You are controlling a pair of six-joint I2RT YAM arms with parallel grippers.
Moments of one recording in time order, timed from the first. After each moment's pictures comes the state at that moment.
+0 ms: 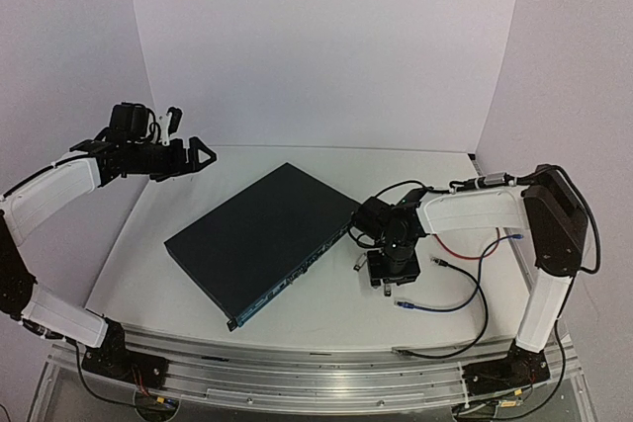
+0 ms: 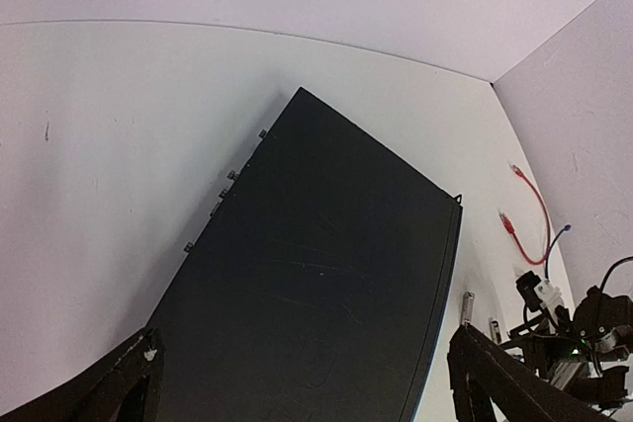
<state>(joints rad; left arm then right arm) -0.25 1.32 1.12 -0.38 0.33 -0.33 0.85 1.87 1.22 -0.85 0.11 0.76</state>
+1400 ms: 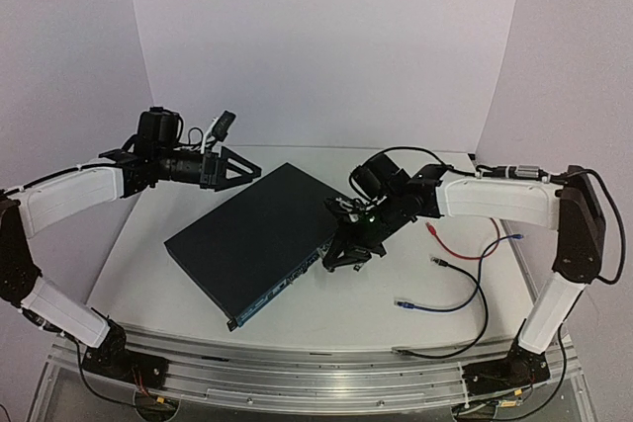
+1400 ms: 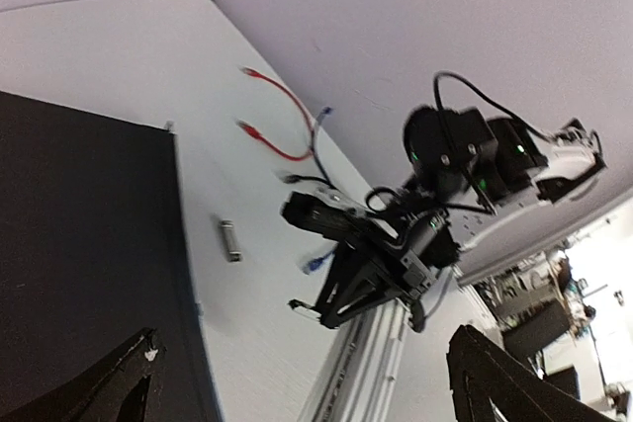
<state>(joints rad) -0.41 1.39 1.07 -0.11 0.95 -0.40 0.84 1.77 1.32 -0.61 -0.53 0.62</state>
